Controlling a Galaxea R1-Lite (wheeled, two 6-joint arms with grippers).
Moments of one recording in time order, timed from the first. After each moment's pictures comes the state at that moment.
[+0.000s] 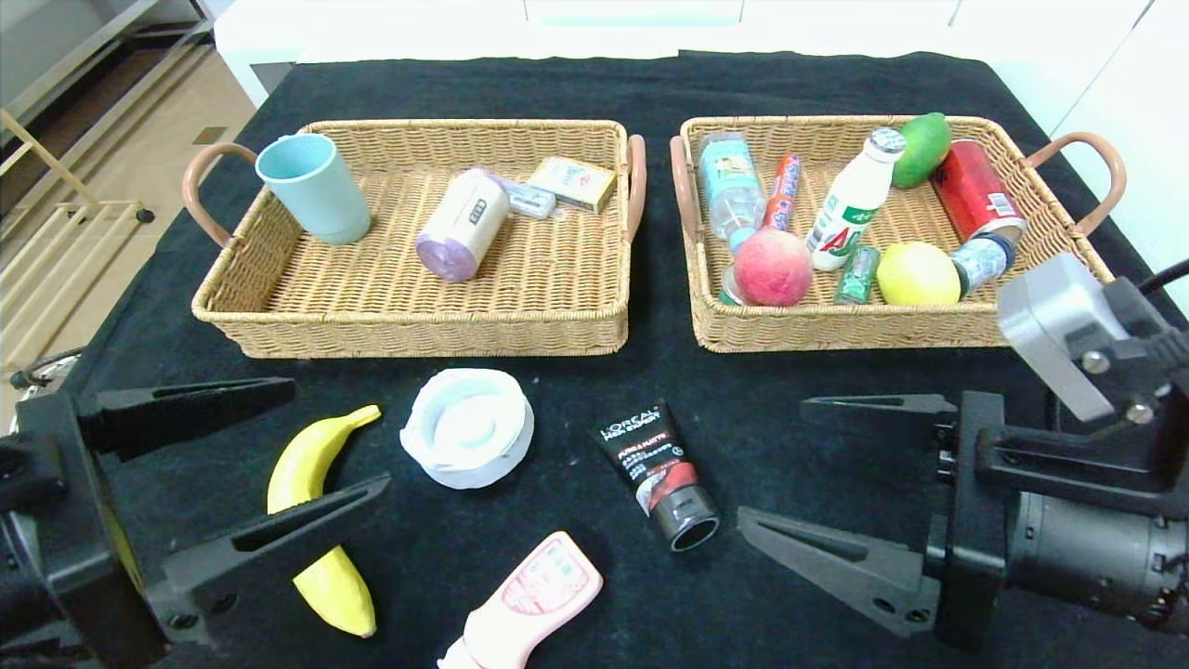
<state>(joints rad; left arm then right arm) -0.49 0.99 -0.68 -0.16 -0.16 0.13 0.75 1.36 -0.73 -0.44 0.22 -0.05</state>
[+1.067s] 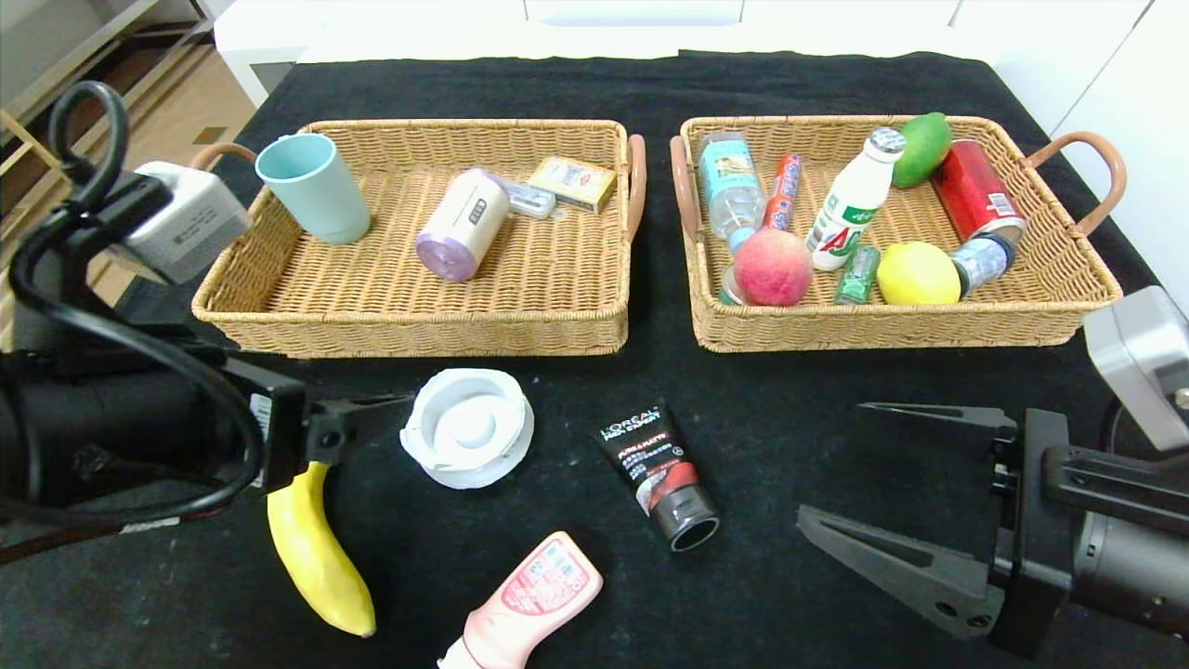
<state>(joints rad) -0.50 1.26 -1.03 0.21 0.24 0.02 0.66 1.29 -0.59 -0.57 0.25 -0.05</state>
